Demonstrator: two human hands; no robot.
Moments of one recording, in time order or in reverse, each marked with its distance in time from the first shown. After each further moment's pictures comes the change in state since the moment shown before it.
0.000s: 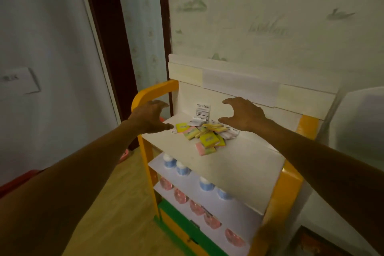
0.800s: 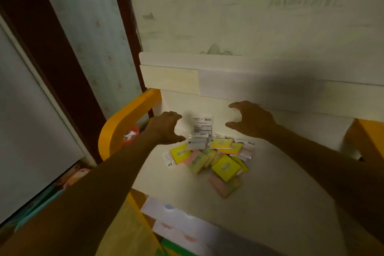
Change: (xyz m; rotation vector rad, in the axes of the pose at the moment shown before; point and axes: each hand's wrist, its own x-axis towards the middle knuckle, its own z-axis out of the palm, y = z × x) left_hand 0.286 -0.074 0.111 0.091 -0.189 0.312; right_hand 0.207 0.020 0.095 0.020 0.025 0.283
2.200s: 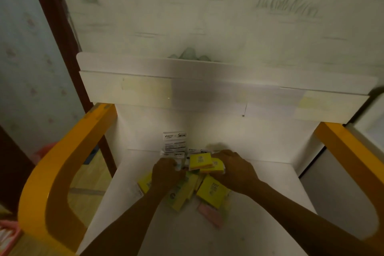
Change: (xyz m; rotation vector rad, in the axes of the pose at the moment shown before) left_hand 0.094 0.026 0.157 -0.780 -0.015 -0.062; right_hand -0.009 -0.002 0.105 -0.030 -0.078 0.250
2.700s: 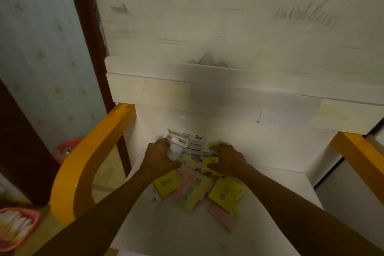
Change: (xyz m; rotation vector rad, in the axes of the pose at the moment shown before) left_hand 0.000 0.002 -0.092 0.105 0.060 0.107; right_hand 0.059 -0.033 0.004 -0.073 -0.194 0.032
